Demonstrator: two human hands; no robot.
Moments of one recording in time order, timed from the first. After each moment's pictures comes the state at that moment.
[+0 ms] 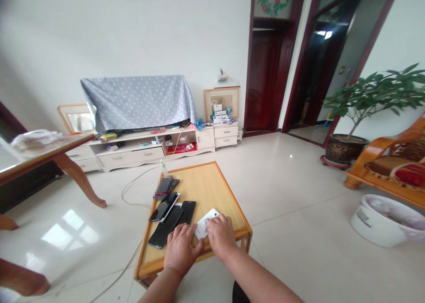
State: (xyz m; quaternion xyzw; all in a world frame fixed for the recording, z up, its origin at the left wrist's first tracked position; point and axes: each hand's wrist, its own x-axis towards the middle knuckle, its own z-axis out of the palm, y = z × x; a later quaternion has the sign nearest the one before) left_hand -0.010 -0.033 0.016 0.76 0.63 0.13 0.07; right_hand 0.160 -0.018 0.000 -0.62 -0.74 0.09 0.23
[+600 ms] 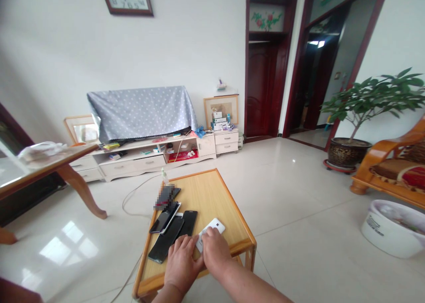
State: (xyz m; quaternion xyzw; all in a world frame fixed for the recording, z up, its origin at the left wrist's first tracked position) left_hand -0.016 -0.030 0.009 0.77 0.61 0.14 0.08; right_hand 0.135 -0.015 -0.002 -0.61 -0.75 0.11 0.22
